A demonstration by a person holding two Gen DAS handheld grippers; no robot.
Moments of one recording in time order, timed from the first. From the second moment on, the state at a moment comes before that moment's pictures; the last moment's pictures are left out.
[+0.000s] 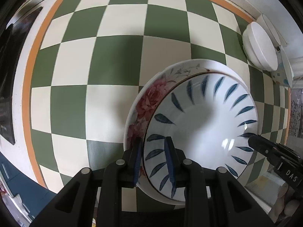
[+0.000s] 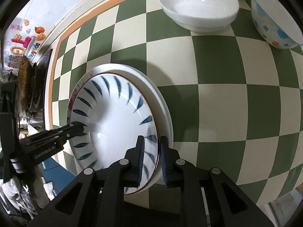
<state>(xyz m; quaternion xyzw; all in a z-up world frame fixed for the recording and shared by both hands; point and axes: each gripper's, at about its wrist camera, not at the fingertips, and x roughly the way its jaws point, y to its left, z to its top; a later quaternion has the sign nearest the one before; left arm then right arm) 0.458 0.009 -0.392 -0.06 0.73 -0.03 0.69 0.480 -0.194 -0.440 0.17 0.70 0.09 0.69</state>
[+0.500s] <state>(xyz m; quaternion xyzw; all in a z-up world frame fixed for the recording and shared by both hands) 0.409 -0.001 -0.323 -0.02 0.66 -0.02 0.75 0.448 -0.178 -0.383 0.09 0.66 0.09 0.74</state>
